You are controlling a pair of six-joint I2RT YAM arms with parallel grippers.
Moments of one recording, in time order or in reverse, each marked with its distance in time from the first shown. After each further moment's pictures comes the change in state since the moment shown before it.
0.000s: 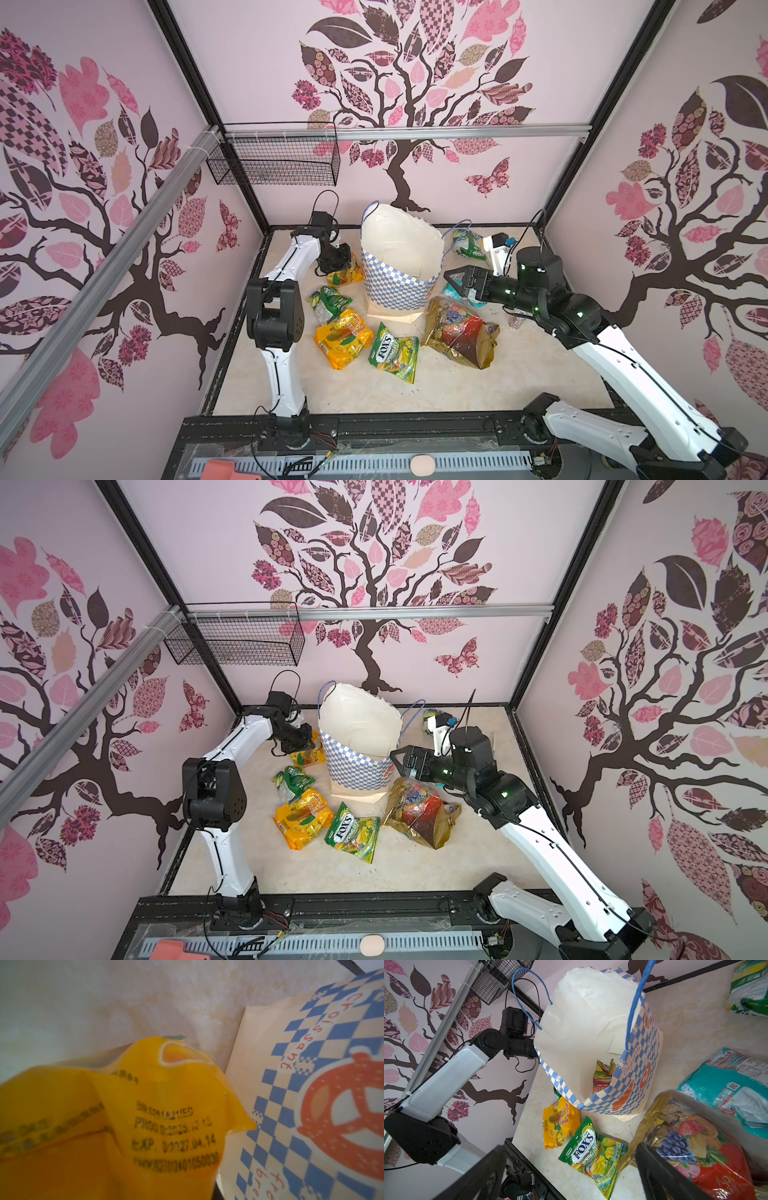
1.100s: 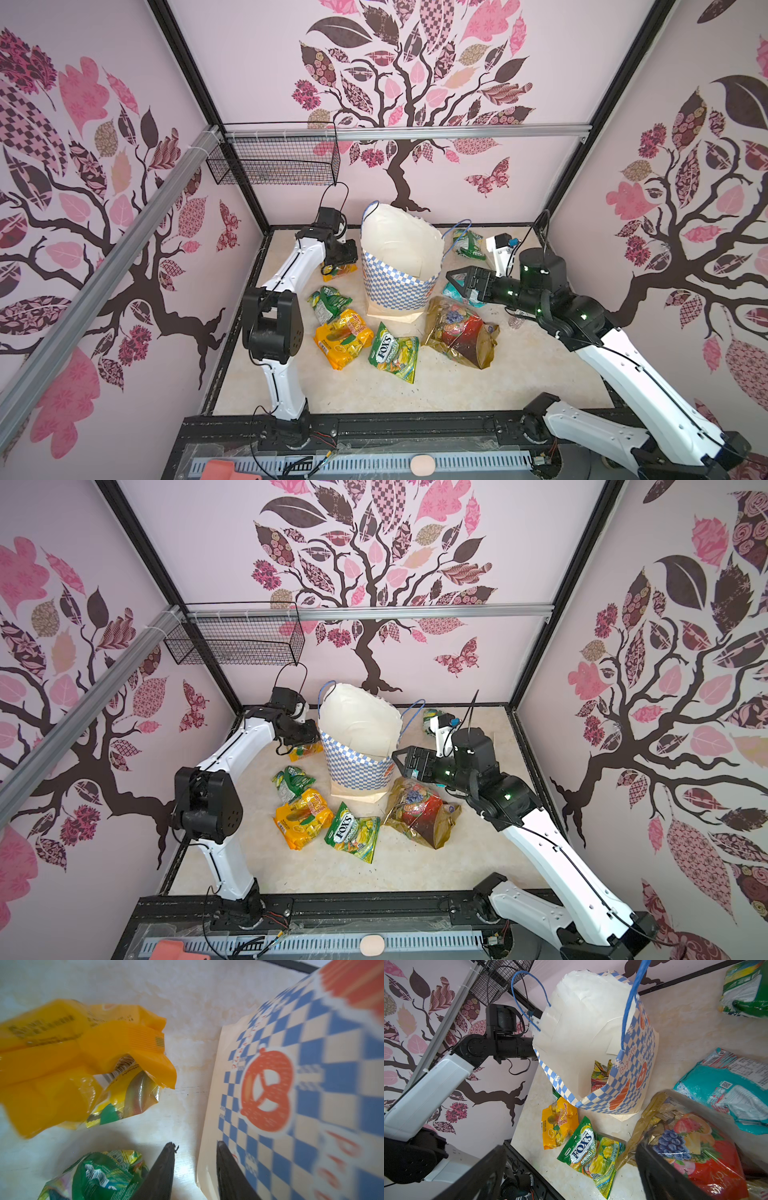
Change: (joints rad) left arm -0.068 -0.169 -0.082 0.106 -0.136 0.048; right arm 0.000 -0.018 0.000 -0.016 0.014 0.001
